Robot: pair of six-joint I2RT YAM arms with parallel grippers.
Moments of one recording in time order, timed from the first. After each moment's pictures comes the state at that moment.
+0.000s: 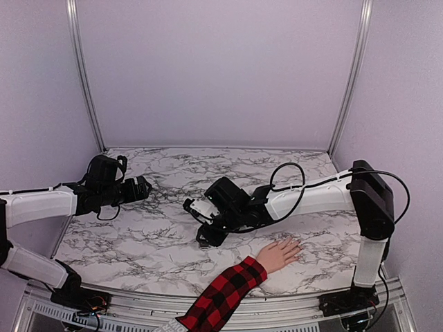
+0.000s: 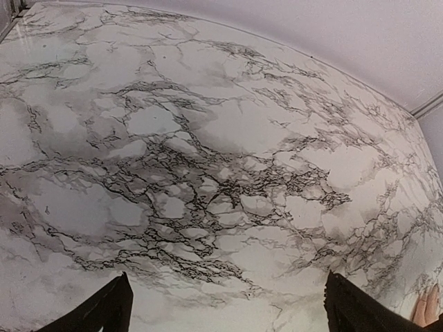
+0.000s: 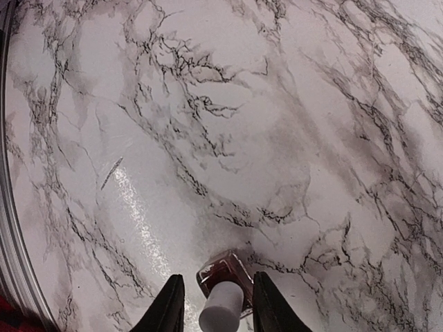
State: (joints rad) left arm -0.43 1.29 0.67 -0.03 -0.04 -0.53; right arm 1.06 1.93 1.30 -0.28 -0.15 0.07
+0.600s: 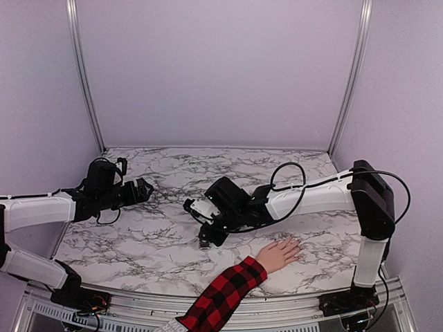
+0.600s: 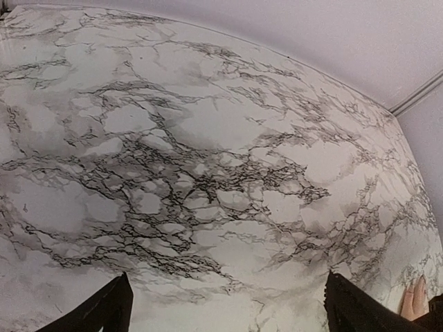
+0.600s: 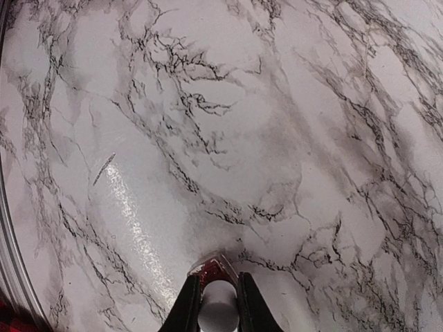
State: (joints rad) left arm -0.44 1.26 0.61 0.05 0.00 -0.54; right arm 1.06 1.93 1.30 -0.29 -0.13 0.05
